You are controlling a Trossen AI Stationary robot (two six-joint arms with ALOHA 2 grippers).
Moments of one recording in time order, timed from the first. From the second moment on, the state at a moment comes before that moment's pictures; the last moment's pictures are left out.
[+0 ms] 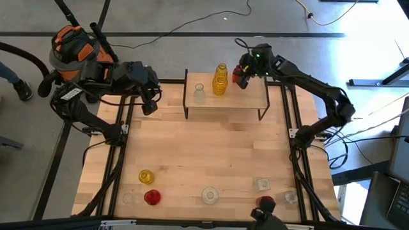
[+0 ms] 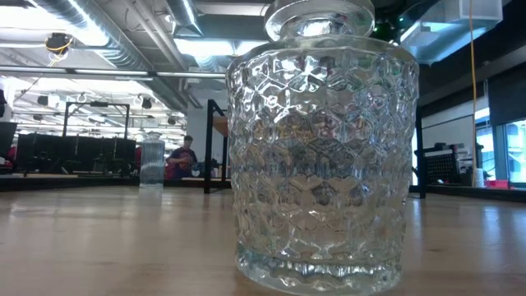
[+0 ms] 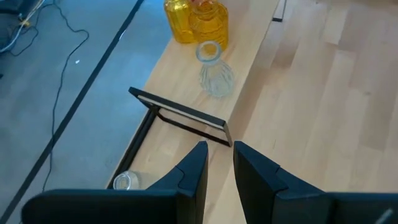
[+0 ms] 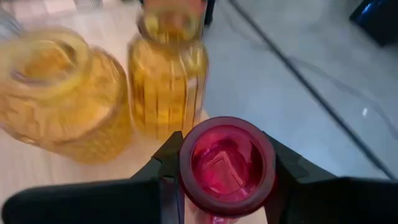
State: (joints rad) left arm 0.11 1.38 2.00 -1.51 -0.38 -0.15; right arm -0.73 1.51 1.32 -0.48 -0.12 -0.29
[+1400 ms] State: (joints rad) left arm 0.11 1.39 2.00 -1.51 -0.38 -0.15; right arm -0.77 1.53 1.34 -0.50 -0.16 -0.29
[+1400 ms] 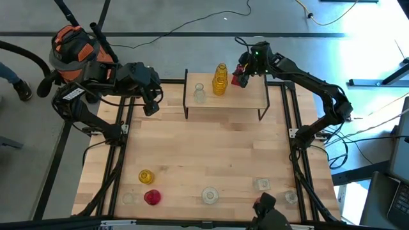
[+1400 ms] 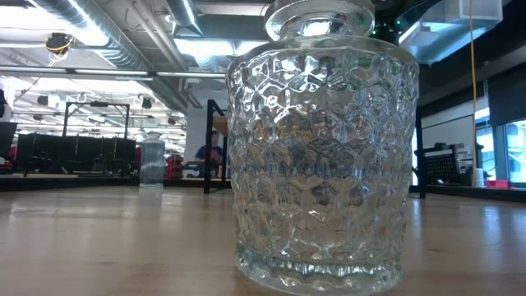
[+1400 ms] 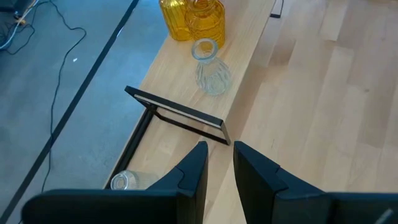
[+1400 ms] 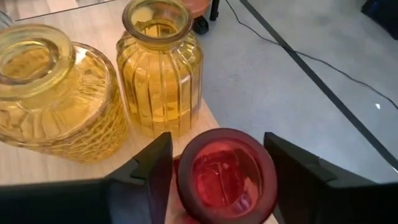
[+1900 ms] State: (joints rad) left arm 0.11 1.39 2.00 -1.51 -0.36 -0.15; right arm -0.77 1.52 1.65 -0.79 -0.22 -0.16
